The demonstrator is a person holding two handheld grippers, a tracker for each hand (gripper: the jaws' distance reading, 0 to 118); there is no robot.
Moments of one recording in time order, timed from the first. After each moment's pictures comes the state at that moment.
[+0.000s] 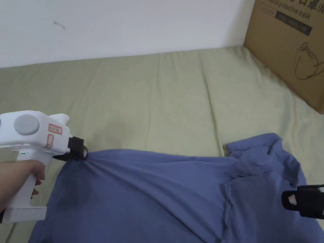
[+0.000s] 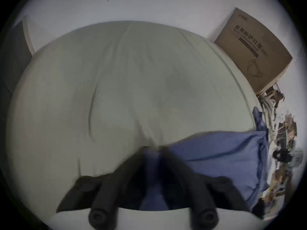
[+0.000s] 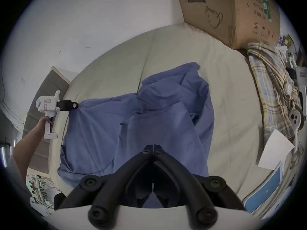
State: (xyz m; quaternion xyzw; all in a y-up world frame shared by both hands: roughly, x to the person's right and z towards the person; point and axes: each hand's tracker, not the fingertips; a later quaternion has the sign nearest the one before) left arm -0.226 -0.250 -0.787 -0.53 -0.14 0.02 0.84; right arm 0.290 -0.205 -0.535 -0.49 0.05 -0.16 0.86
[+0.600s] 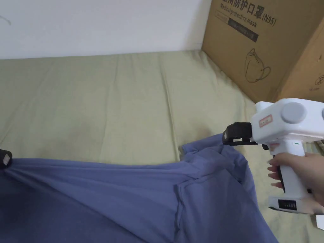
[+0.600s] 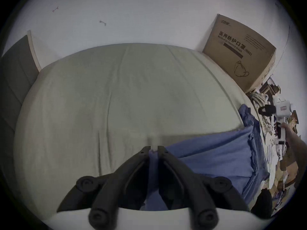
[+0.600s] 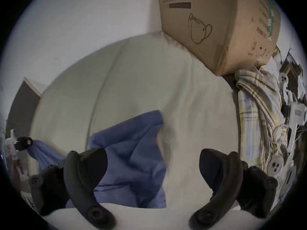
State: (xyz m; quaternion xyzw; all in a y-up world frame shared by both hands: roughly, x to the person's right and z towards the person) left arm -0.248 -0.197 -0.730 -0.47 -0.17 0.01 0.87; right arm 0.356 -0.211 -0.688 -0.51 -0.07 -0.09 0.85
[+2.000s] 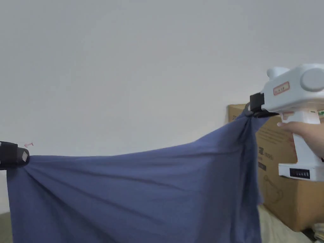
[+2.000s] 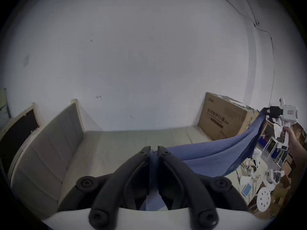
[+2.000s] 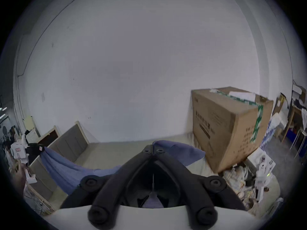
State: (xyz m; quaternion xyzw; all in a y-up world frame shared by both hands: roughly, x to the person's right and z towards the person) left arm -0.330 0.196 -0.546 -0.18 -0.09 0.03 0.98; right arm 0.277 0.236 -0.548 -0.16 0.04 -0.08 0.98
